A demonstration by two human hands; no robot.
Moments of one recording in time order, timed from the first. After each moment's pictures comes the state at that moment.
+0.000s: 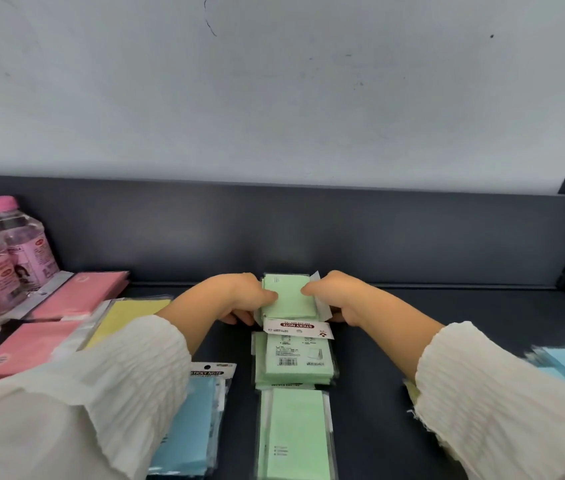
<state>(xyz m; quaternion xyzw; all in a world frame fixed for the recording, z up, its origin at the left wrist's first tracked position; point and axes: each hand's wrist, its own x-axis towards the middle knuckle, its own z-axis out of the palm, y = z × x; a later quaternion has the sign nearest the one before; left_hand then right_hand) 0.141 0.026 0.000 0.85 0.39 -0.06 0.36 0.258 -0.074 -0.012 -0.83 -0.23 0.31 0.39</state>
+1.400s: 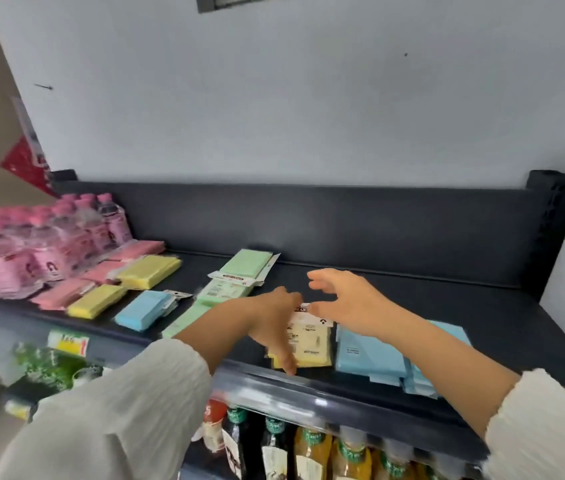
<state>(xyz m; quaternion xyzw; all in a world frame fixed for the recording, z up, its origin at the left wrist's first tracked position) 0.185 -0.222 0.006 0.94 0.31 -0.11 0.06 0.320 -0.310 0.007 -0.69 -0.62 0.21 0.31</state>
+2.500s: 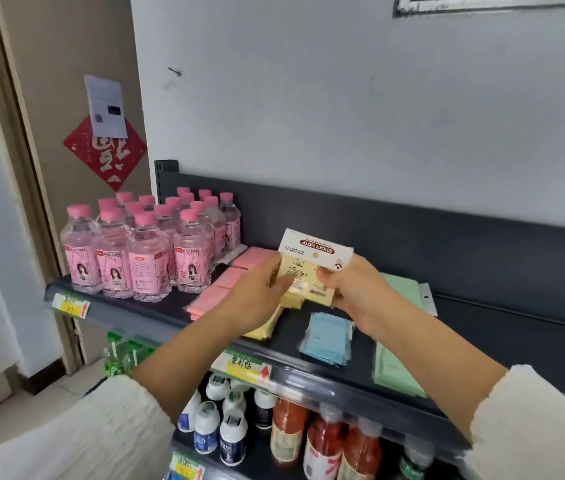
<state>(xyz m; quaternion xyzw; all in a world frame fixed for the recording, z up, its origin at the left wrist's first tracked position) -0.096 -0.046 0.010 0.81 0.32 0.34 0.36 0.051 -0.102 0.029 -0.61 -0.41 0.37 0.57</state>
